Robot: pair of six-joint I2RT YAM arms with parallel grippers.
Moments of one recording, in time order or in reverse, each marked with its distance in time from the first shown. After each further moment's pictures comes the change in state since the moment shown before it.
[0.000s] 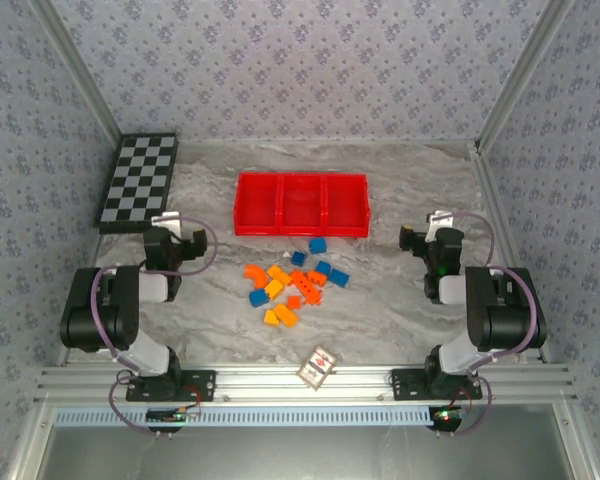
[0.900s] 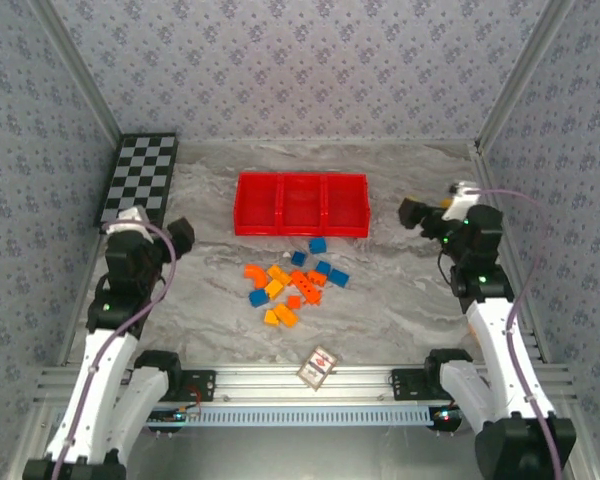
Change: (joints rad) left arm -0.140 -0.943 0.290 -1.198 -0.090 -0.444; right arm 0.083 -0.690 0.367 -0.960 -0.321 0.264
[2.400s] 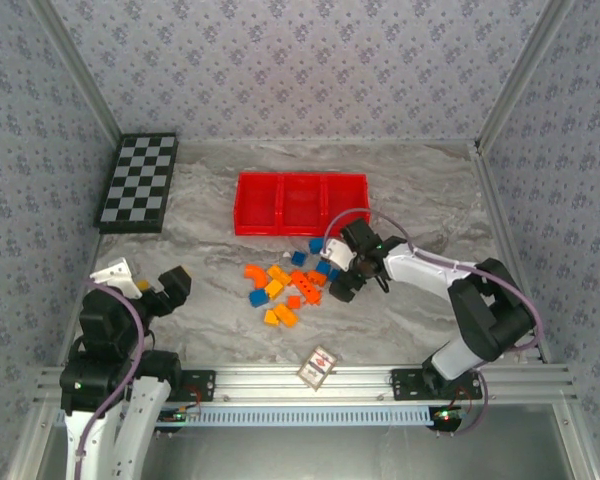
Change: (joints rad) left arm 0.000 -0.374 0.062 -0.446 0.165 -0.066; right arm 0.557 0.712 0.129 -0.282 0.212 -0.706
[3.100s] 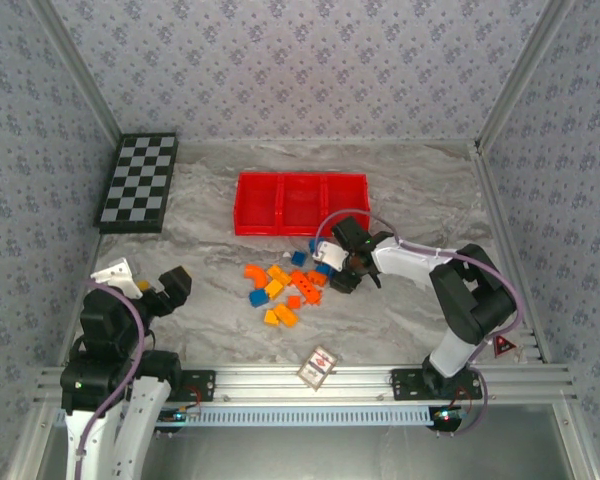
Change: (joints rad) left arm -0.001 0.000 -0.006 0.000 0.000 0.000; right arm 0.014 0.111 0.063 -0.014 0.009 -0.088
